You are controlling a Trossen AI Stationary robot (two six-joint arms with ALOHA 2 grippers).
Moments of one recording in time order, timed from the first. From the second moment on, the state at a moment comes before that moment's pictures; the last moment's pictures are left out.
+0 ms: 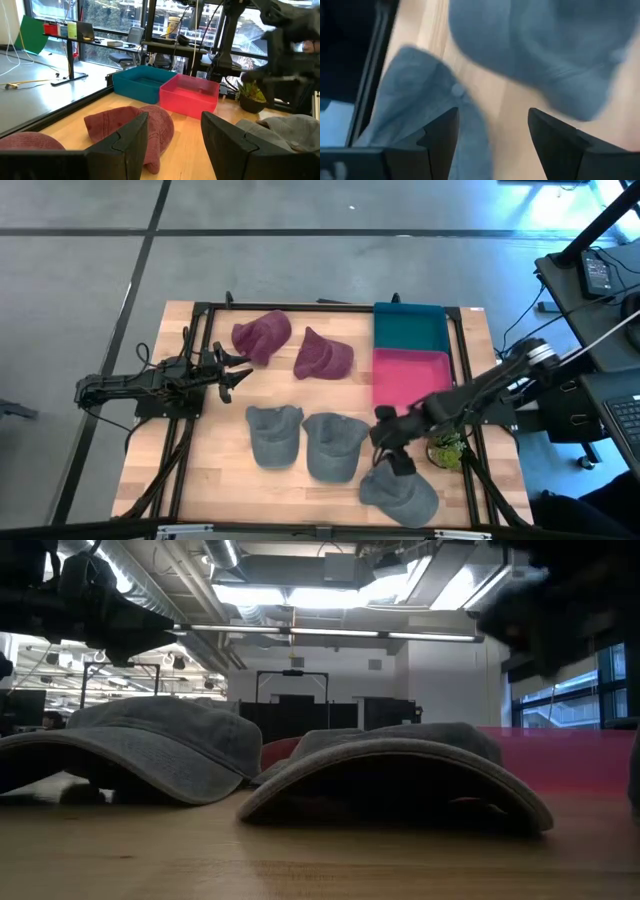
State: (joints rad) left arm 0.09 0.00 0.03 -0.01 -0.24 -0.16; right arm 0.45 1.46 0.97 -0.58 -0.05 0.30
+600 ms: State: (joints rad) left arm 0.09 0.00 0.03 -0.01 -0.24 -0.16; right arm 0.48 1.74 0.97 -0.60 -0.18 0.40
